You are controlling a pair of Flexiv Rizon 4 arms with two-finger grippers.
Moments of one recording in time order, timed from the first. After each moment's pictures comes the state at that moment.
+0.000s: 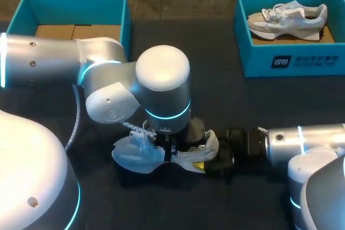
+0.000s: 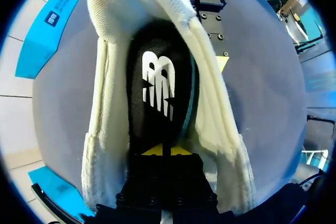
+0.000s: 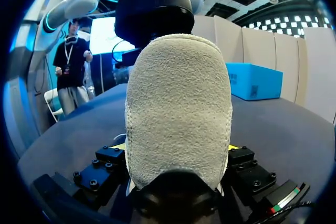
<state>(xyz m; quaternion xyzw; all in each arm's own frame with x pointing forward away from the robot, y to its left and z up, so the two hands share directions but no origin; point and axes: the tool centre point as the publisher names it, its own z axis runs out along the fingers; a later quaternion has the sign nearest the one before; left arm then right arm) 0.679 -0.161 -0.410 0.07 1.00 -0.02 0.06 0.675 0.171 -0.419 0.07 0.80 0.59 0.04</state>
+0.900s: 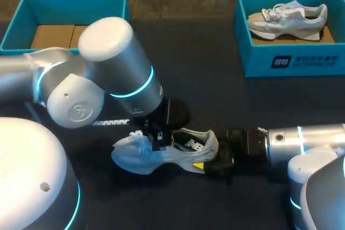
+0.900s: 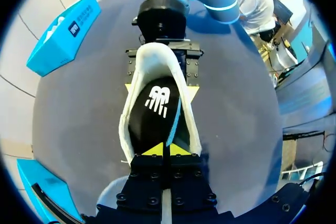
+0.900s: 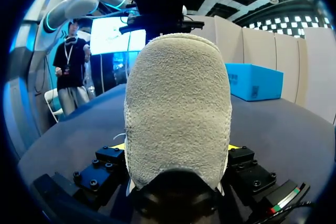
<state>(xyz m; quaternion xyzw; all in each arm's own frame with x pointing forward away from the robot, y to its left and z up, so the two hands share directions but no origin) 0.660 -0.155 -0.349 0.02 0.99 -0.16 0.01 0.673 0.172 -0.418 0.07 0.80 0.59 0.04</state>
